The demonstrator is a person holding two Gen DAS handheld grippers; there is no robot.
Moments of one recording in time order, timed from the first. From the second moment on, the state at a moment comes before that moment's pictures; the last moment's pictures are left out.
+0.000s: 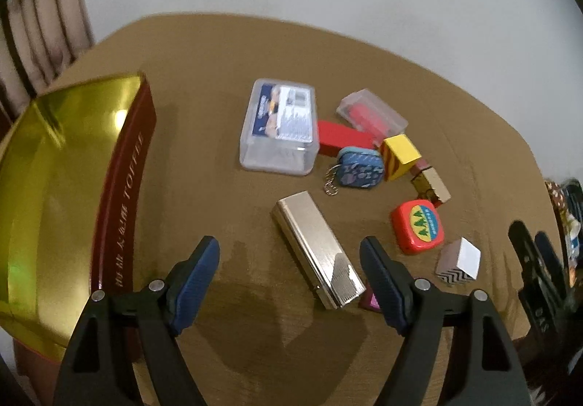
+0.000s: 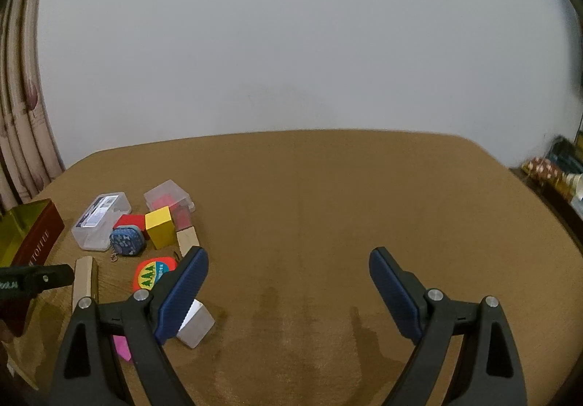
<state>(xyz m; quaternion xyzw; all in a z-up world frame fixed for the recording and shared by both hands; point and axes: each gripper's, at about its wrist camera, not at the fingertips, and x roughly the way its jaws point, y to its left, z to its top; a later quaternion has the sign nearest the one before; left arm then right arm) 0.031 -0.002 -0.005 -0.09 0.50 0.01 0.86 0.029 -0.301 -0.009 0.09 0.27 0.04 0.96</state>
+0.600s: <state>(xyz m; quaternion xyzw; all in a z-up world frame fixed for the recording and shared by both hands) 0.079 -0.044 -0.033 -0.06 0.56 0.05 0.82 0.028 -0.309 -0.016 0.13 0.29 0.06 0.95</state>
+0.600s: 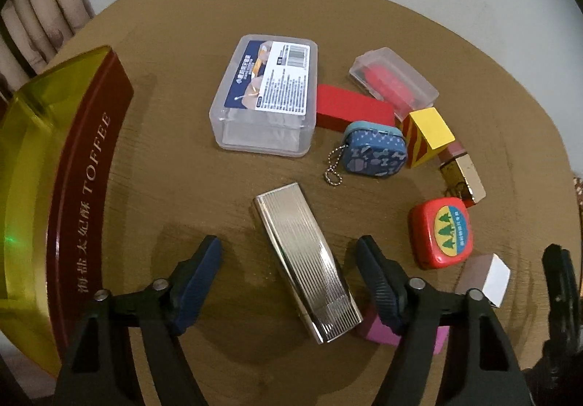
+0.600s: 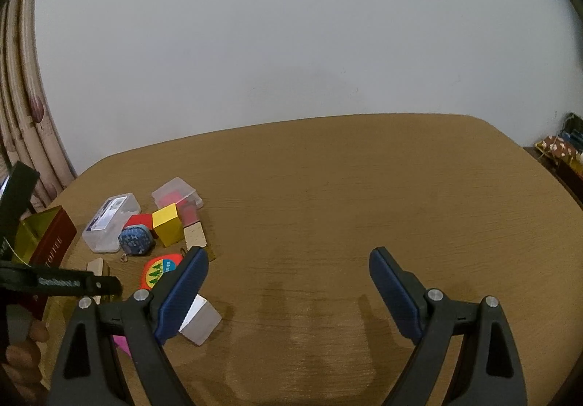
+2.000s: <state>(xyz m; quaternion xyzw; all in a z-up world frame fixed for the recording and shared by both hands) 0.081 0.093 0.032 -0.01 0.55 0.12 0.83 0.013 -0.279 0.008 0.08 0.31 0.28 0.91</state>
